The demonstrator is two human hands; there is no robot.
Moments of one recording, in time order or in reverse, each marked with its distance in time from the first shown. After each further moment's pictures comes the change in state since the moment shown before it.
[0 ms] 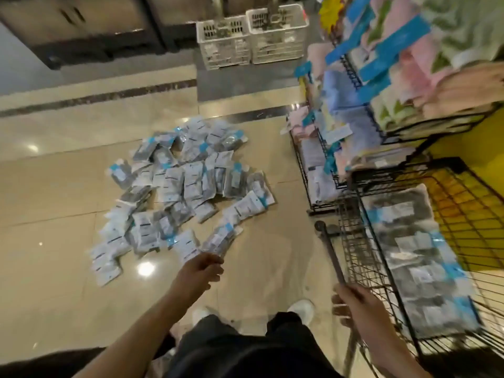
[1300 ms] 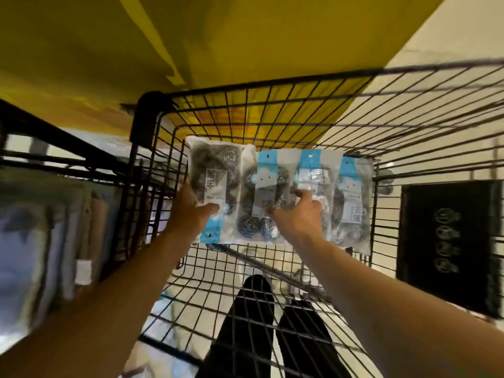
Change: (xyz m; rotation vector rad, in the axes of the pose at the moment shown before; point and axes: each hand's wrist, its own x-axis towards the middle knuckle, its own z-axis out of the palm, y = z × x) left_hand 0.289 0.267 0.558 0.851 -0.641 0.382; right_hand 0.357 0.059 -0.189 0.574 0.698 0.491
